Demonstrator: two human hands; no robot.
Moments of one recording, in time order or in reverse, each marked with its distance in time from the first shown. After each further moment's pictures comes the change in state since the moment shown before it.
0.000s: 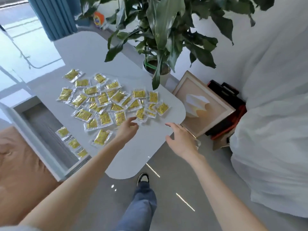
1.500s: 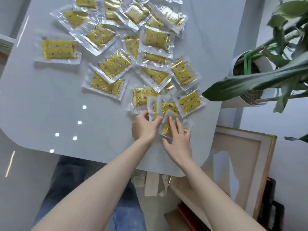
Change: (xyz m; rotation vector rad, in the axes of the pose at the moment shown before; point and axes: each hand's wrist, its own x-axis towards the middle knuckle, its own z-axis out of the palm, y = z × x) left_hand 0.336 -0.071 0.242 -0.685 0.866 -0.700; right_hand 0.423 0.217 0.123 -0.649 -0.554 -0.534
